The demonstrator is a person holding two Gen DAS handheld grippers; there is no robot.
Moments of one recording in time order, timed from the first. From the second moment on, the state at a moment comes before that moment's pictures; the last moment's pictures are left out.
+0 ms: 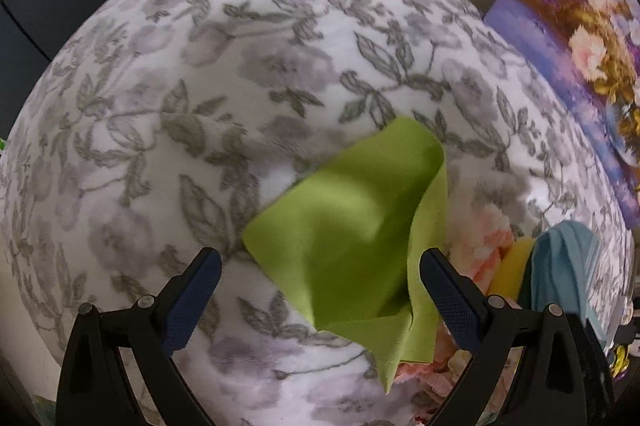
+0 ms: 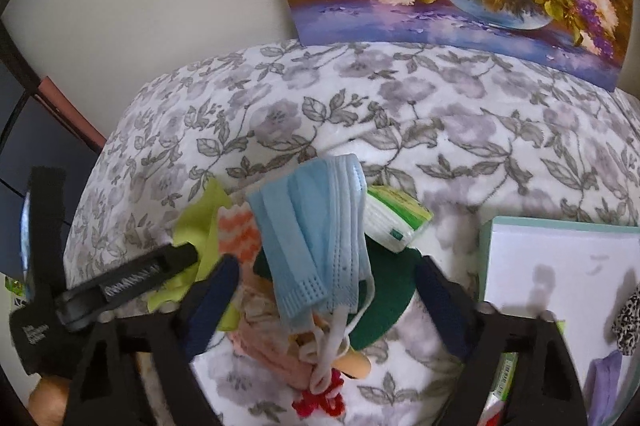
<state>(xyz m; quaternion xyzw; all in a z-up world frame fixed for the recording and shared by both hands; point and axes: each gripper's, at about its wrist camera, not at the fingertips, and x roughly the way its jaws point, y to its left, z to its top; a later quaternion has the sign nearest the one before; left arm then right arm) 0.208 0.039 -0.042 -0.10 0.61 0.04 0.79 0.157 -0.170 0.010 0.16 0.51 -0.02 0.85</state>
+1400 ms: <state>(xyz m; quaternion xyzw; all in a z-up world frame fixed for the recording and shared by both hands) 0.183 0.030 0.035 -0.14 0.52 -0.03 0.84 0.125 -0.196 0.064 0.20 0.45 0.00 0.87</state>
